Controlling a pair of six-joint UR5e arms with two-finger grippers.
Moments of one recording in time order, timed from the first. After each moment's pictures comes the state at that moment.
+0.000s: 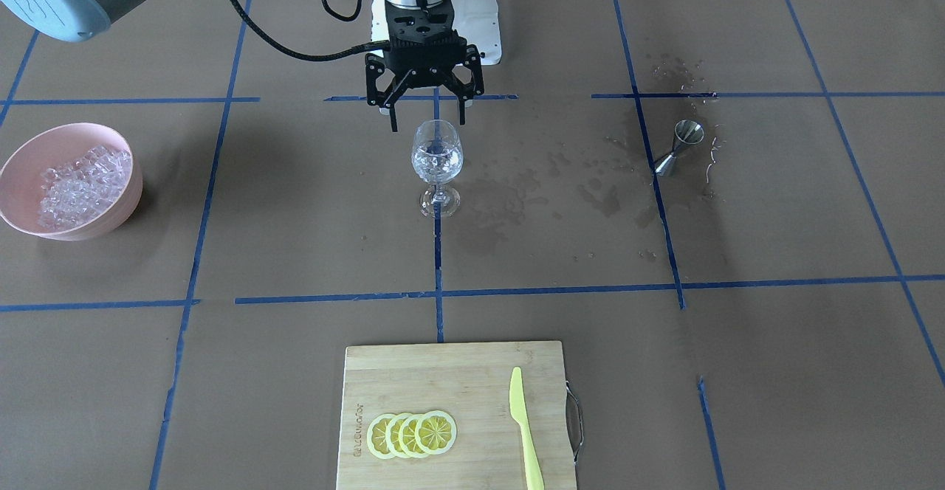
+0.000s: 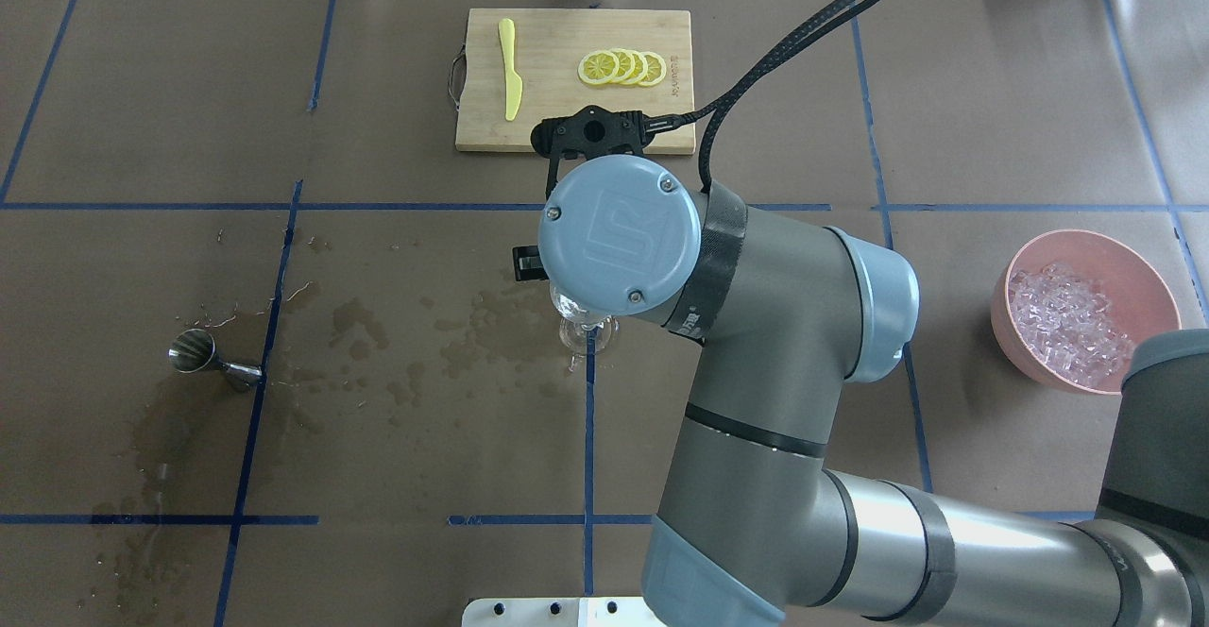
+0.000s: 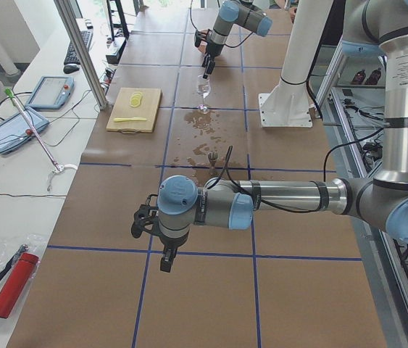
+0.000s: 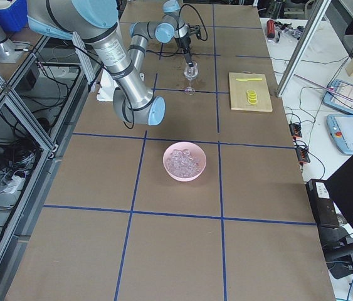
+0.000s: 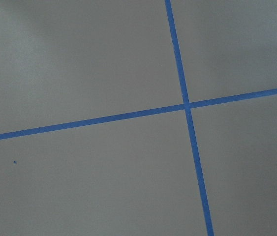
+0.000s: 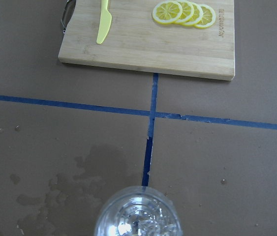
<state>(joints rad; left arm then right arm) -1.66 -1.49 -1.65 -1.69 -2.32 0.14 0.44 -0.74 1.90 -1.88 1.54 1.17</state>
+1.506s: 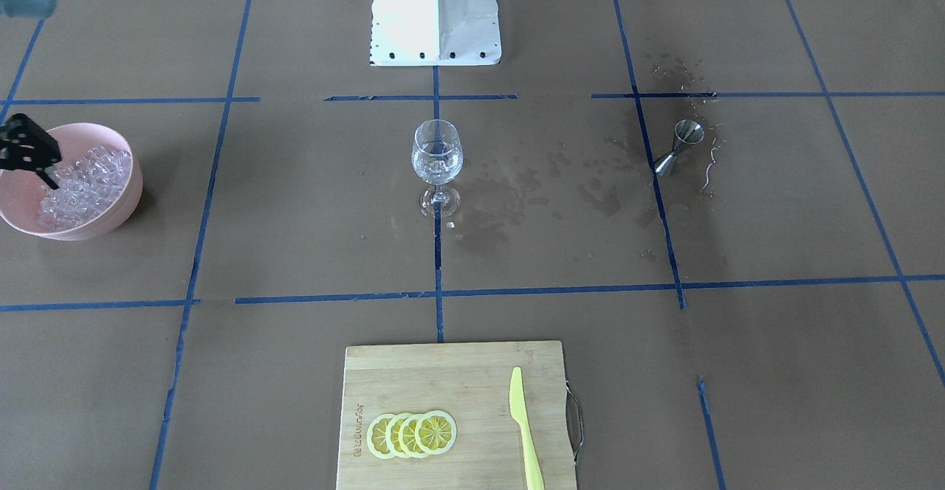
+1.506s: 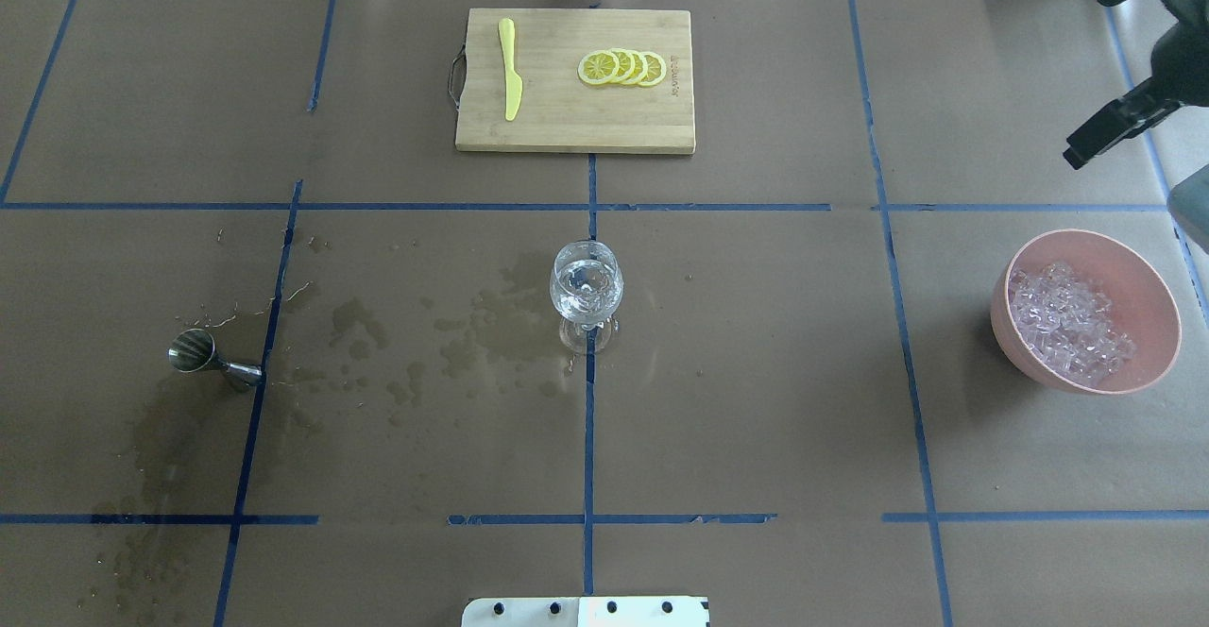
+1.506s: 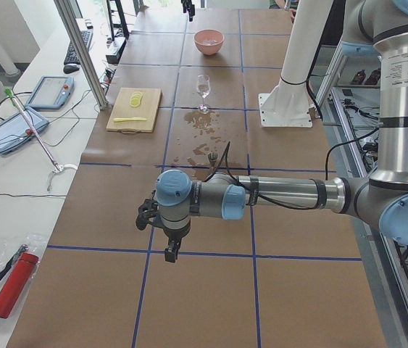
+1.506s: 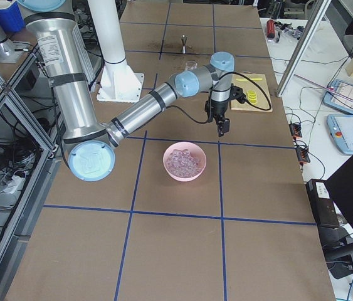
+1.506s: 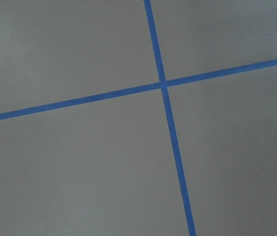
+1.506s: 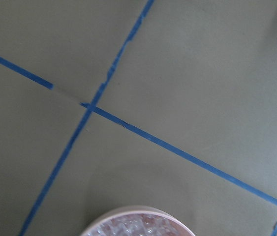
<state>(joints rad) -1.58 -1.49 -1.68 -1.62 -2.32 0.14 1.23 -1.36 1.95 -1.84 2.17 -0.02</state>
